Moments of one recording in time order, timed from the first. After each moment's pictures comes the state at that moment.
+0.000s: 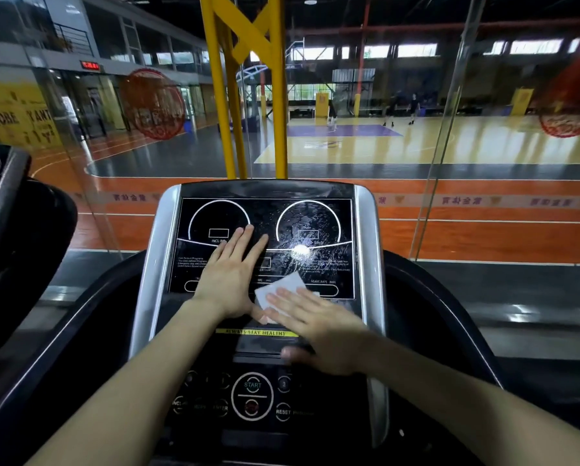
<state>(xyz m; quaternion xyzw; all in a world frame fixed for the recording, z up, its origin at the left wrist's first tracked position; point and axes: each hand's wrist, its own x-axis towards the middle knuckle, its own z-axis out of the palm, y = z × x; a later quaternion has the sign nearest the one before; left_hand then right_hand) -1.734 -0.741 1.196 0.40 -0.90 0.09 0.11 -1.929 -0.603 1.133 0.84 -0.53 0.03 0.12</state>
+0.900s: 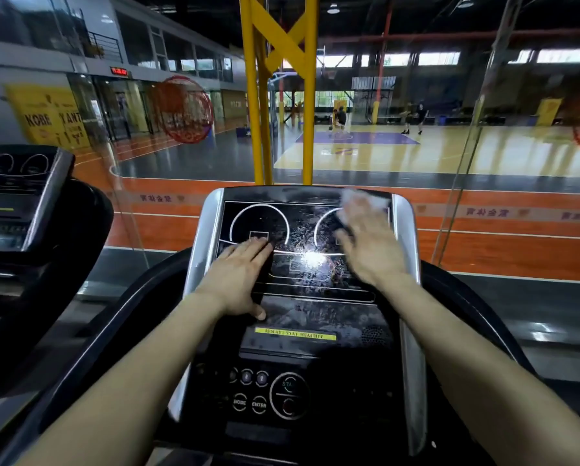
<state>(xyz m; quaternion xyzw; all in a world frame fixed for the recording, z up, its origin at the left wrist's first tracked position) -1.674 -0.765 1.211 0.37 -0.92 0.11 0.07 -1.976 -0.698 1.208 0.62 -0.71 0.21 0.25</state>
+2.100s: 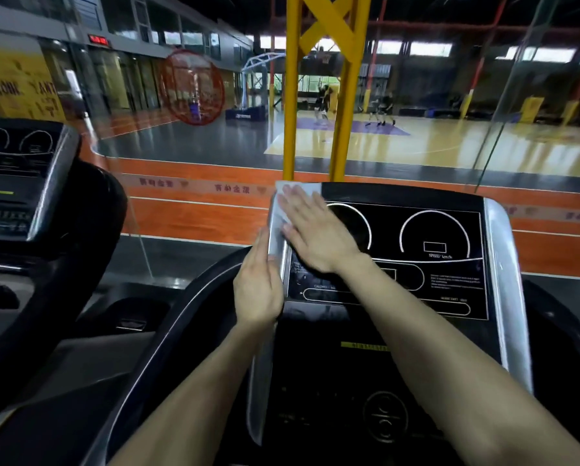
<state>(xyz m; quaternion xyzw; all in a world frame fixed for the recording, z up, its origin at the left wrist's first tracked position) -1.607 -0.846 1.140 0.41 -0.74 -0.19 0.51 -1.766 -0.829 1.233 0.72 -0.62 0.19 0.26</state>
